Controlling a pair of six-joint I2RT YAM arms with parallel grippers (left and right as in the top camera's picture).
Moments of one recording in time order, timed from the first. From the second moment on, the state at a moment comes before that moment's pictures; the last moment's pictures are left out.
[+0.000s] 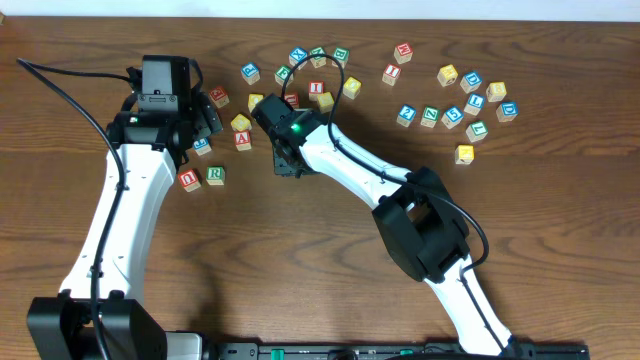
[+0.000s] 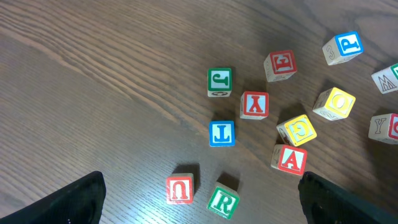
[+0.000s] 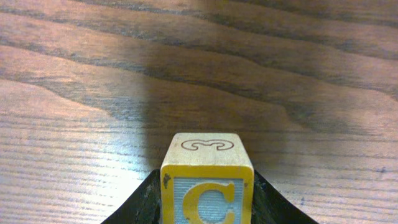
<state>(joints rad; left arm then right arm) -0.04 1.55 1.30 -0.77 -0.29 -0.41 0.76 2.39 1.93 -0.88 0.11 0.68</state>
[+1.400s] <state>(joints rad) -0.04 1.55 1.30 -0.77 -0.29 -0.41 0.78 2.39 1.94 -0.89 0.08 0.71</state>
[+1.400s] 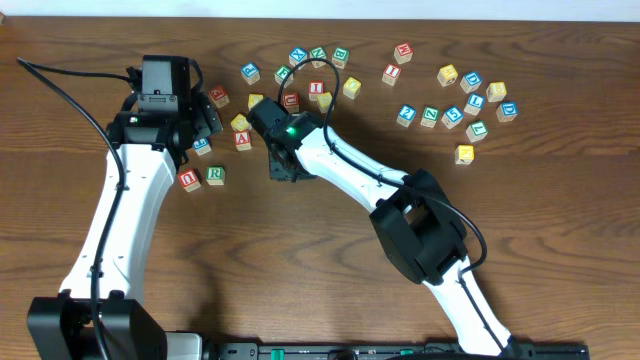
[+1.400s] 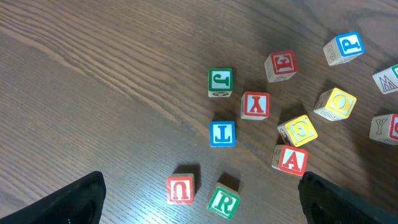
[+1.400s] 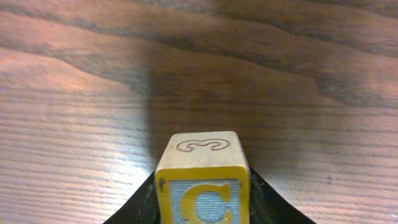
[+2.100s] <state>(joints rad) -0.04 1.55 1.30 -0.77 -0.29 -0.41 0.77 2.39 1.94 -0.84 0.06 0.76</state>
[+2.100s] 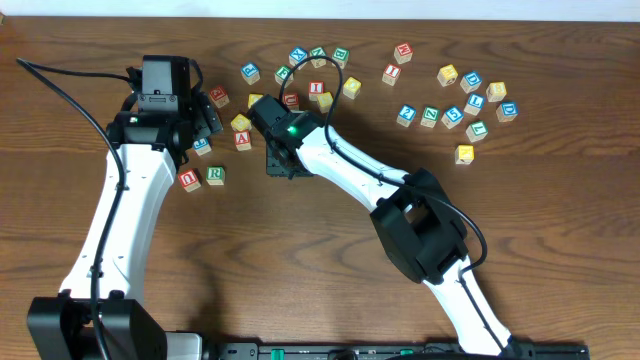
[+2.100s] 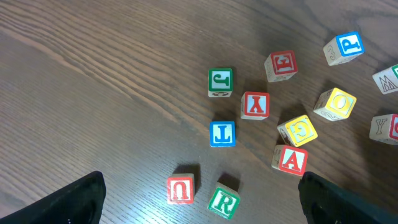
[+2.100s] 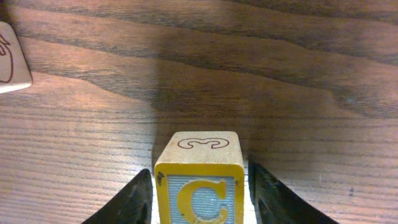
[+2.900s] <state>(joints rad) -0.04 1.55 1.30 -0.77 -0.29 -0.41 0.66 2.03 1.92 -0.97 0.08 0.62</state>
